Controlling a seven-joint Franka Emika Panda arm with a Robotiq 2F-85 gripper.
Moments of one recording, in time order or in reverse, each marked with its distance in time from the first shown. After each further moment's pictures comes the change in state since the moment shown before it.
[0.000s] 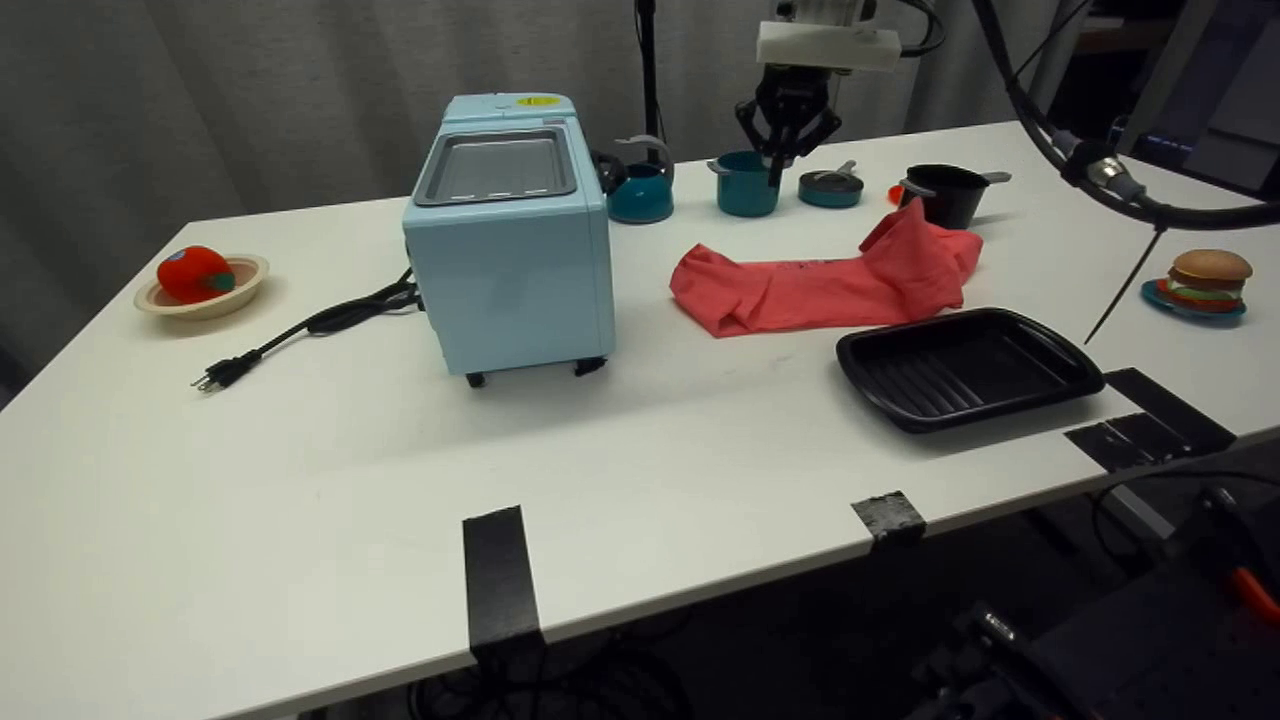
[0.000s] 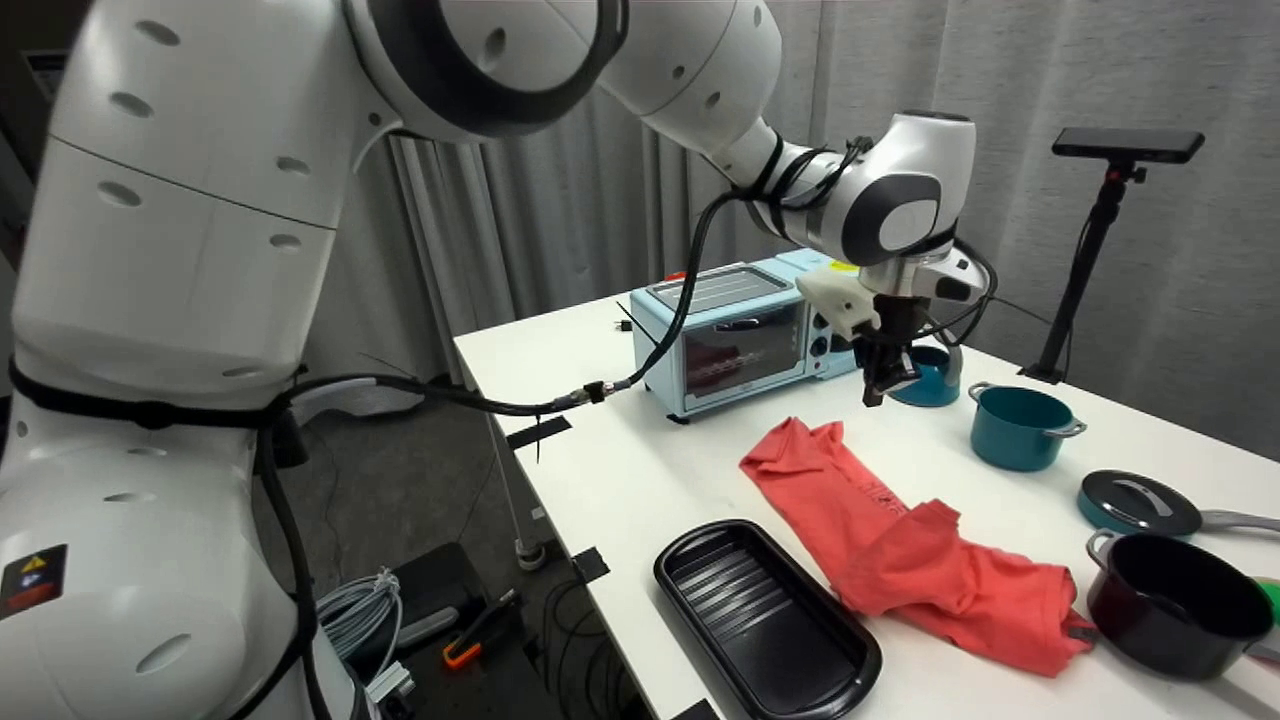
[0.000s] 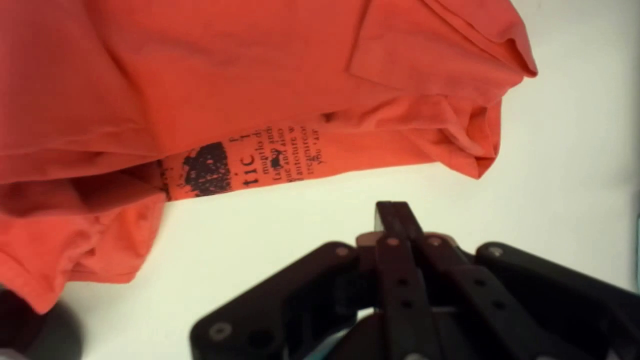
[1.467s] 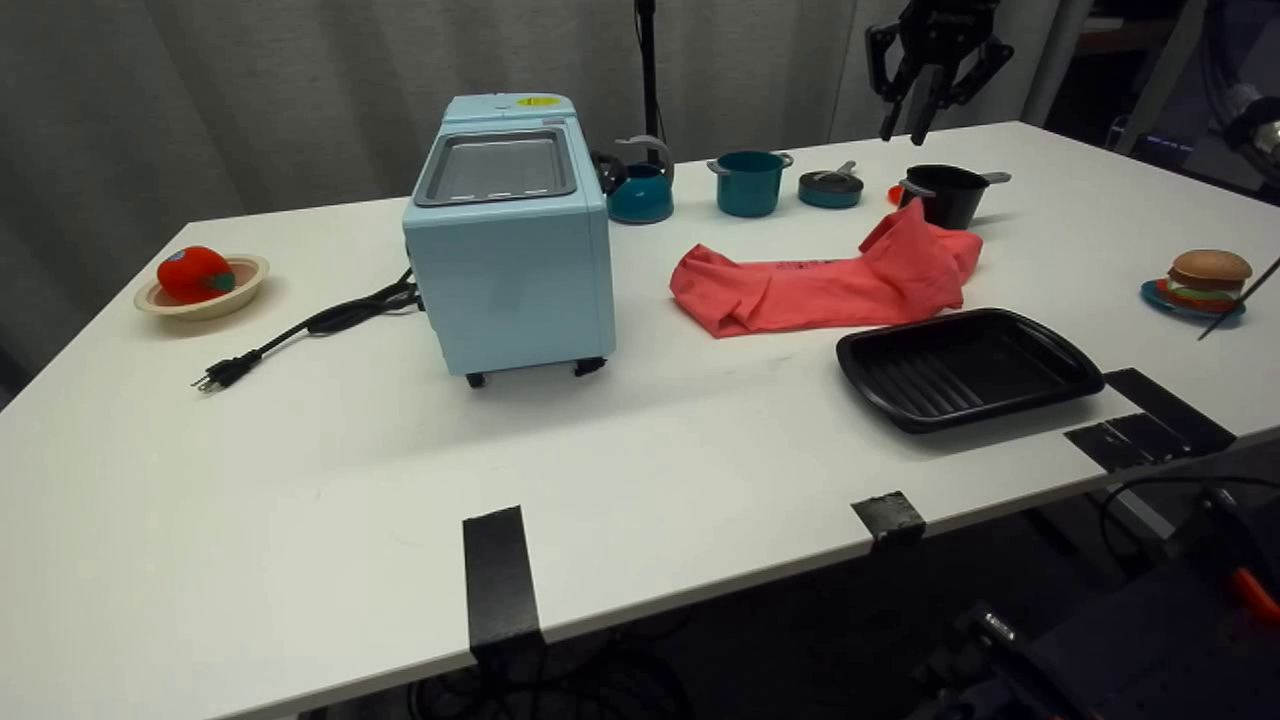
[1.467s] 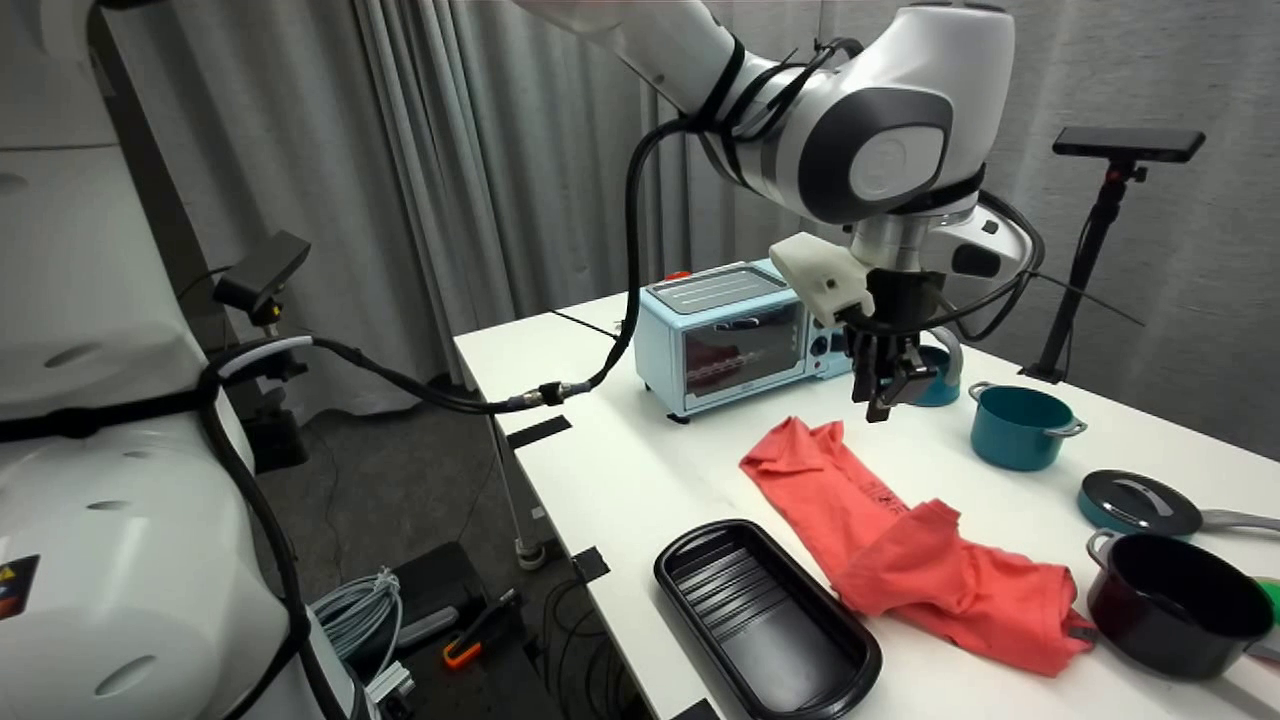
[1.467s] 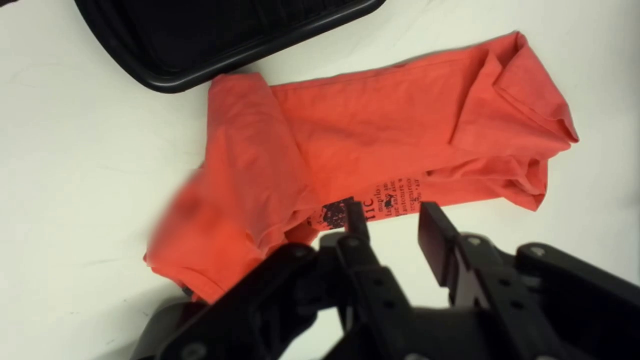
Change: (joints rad) arm -0.090 -0.440 -0.032 -0.453 -0.005 0.021 -0.103
